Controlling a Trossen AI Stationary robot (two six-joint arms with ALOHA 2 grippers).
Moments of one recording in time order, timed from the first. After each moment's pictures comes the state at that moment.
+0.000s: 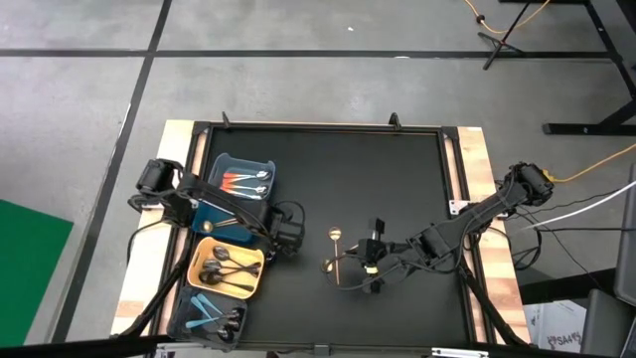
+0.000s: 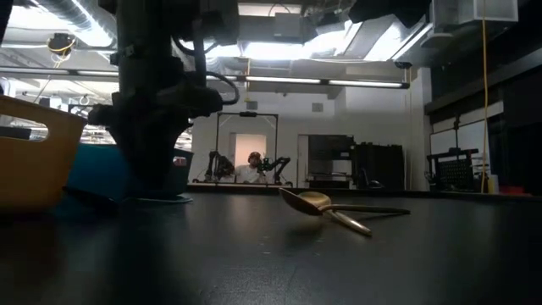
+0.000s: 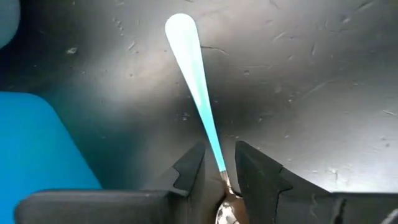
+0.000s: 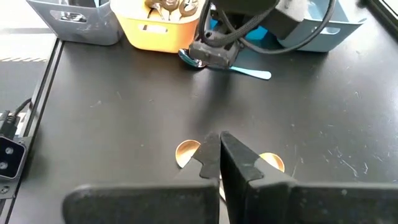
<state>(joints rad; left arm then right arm) -0.21 1.77 1.11 -0.82 -0.14 -1.22 0.55 1.51 1.13 -0.39 0.51 0.41</state>
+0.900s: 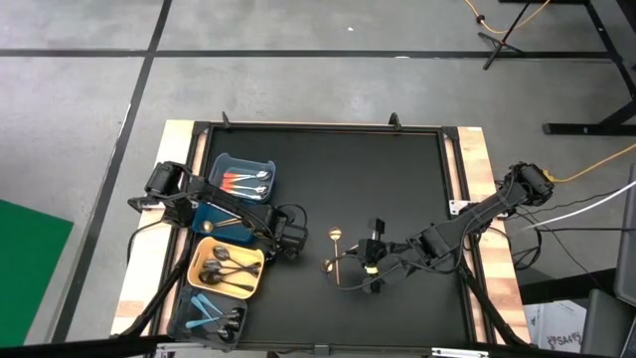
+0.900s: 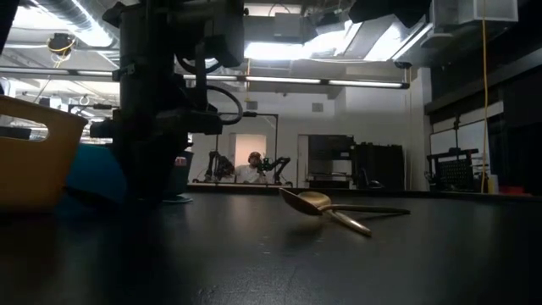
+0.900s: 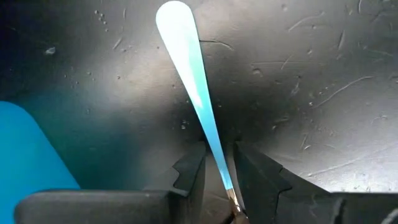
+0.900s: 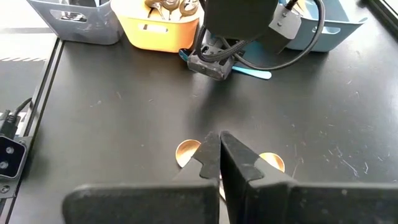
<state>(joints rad) -0.21 1.85 1.11 -0.80 -0.14 -1.19 0.55 1.51 1.13 -0.39 0.51 0.41</state>
